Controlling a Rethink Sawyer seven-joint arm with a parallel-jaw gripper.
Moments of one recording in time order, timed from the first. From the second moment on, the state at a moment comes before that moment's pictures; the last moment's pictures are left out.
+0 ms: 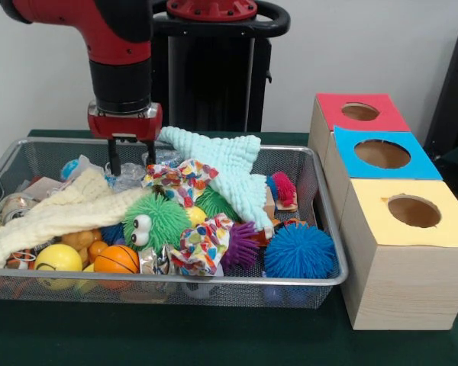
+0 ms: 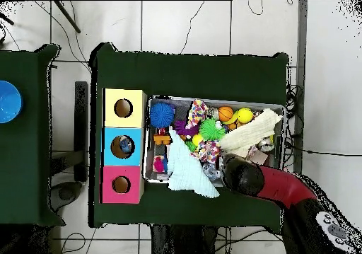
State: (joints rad) arm -0.69 -0.60 0.16 1.85 -0.35 0.31 1.54
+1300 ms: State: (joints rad) arm -0.64 -0.50 0.10 1.84 -0.26 0.04 1.54
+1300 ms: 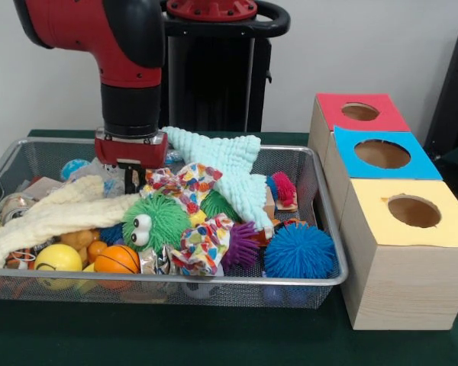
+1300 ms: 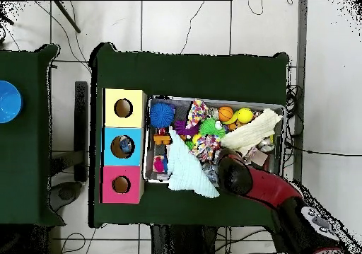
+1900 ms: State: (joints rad) arm -0.60 -0.53 0.07 1.84 -0.23 0.07 1.54
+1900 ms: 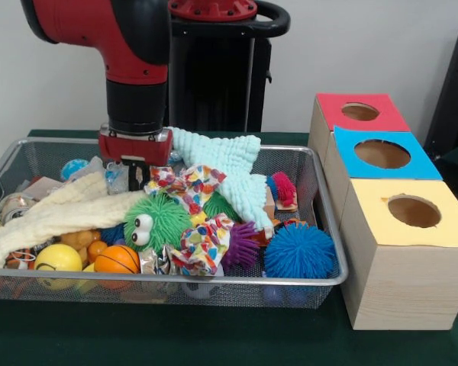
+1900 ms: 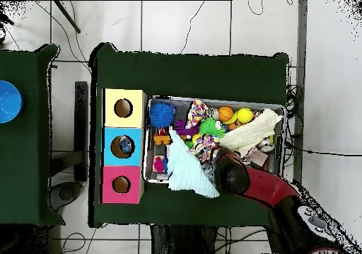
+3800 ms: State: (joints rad) arm -0.59 -0.63 0.03 1.86 -0.14 0.23 1.54
